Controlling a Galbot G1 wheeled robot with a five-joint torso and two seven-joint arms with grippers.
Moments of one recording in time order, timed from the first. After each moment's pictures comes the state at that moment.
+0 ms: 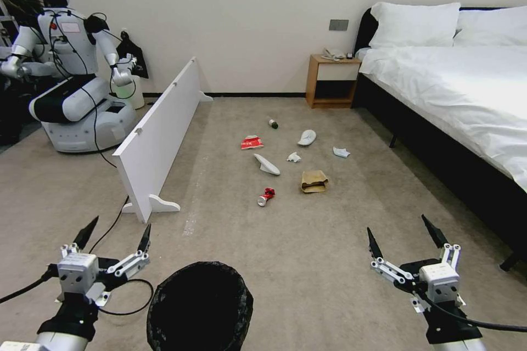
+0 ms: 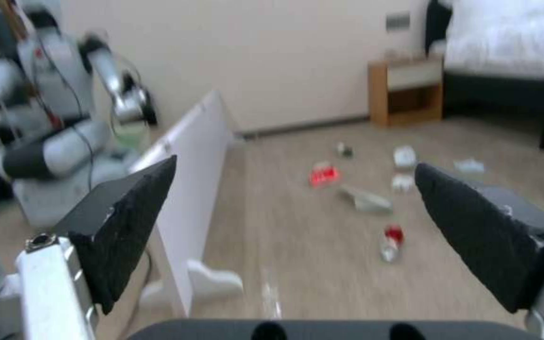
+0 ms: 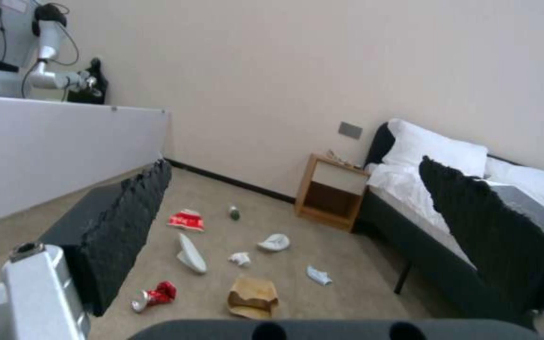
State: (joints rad) left arm 1.86 -1.27 -0.86 -2.45 -0.29 0.06 0.04; right arm -1.84 1.23 0.65 2.40 0.01 0.18 0.10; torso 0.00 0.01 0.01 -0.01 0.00
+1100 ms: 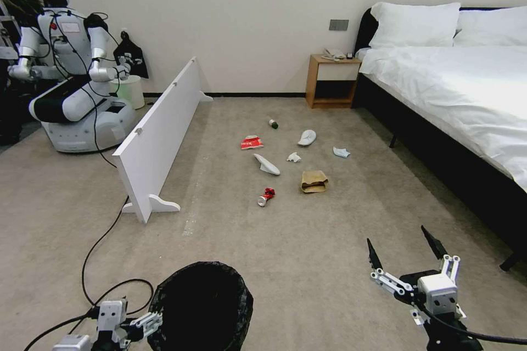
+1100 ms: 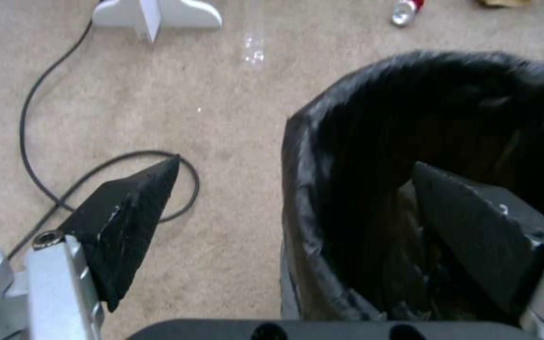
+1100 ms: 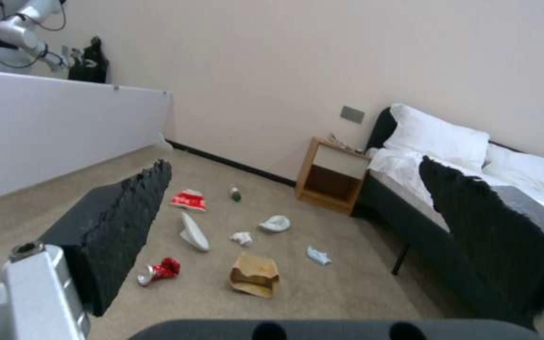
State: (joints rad) left arm 1.84 -1.23 -0.75 -2.22 -0.45 0.46 -0.05; right arm -1.91 1.27 0.65 2.41 -0.04 0.20 0.09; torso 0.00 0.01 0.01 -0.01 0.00
